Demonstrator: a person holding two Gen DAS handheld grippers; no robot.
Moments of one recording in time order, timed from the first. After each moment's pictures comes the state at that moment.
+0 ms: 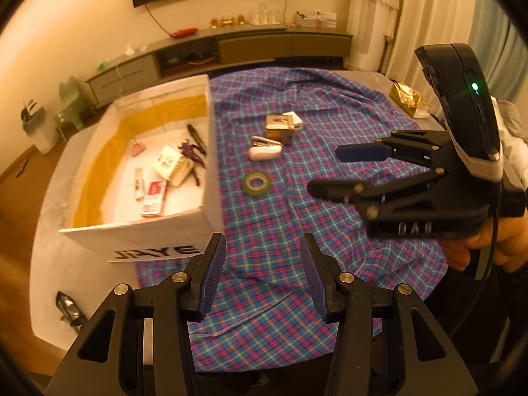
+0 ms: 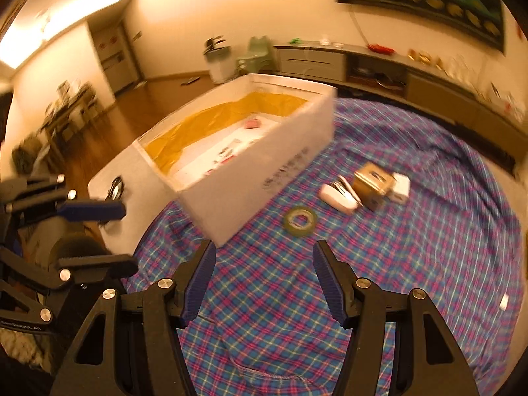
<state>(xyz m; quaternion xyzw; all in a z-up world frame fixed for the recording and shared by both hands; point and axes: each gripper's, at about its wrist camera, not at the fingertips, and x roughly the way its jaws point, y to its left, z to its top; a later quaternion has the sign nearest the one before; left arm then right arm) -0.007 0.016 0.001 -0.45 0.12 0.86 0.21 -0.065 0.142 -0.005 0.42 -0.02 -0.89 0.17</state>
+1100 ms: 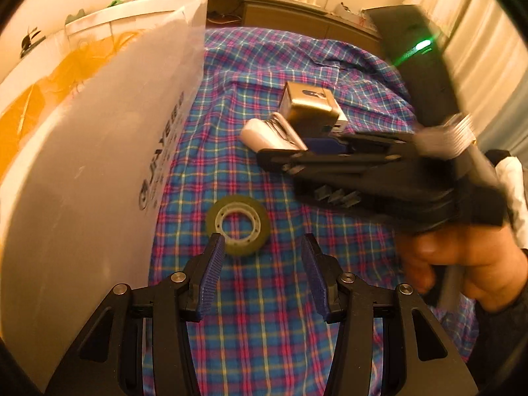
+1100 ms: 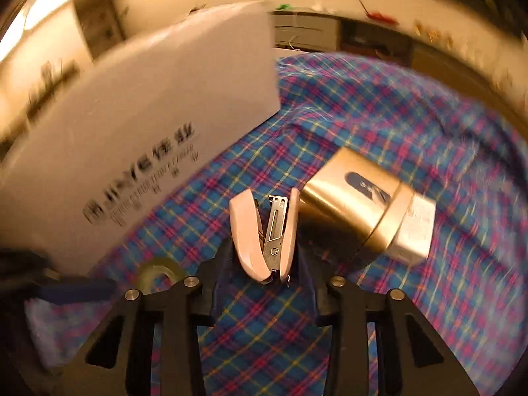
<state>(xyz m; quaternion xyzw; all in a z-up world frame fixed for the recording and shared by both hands) -0.146 0.075 -0.127 -0.50 0.00 0.85 0.17 -0.240 0.186 -0.119 0.48 -0.04 -0.85 0.19</state>
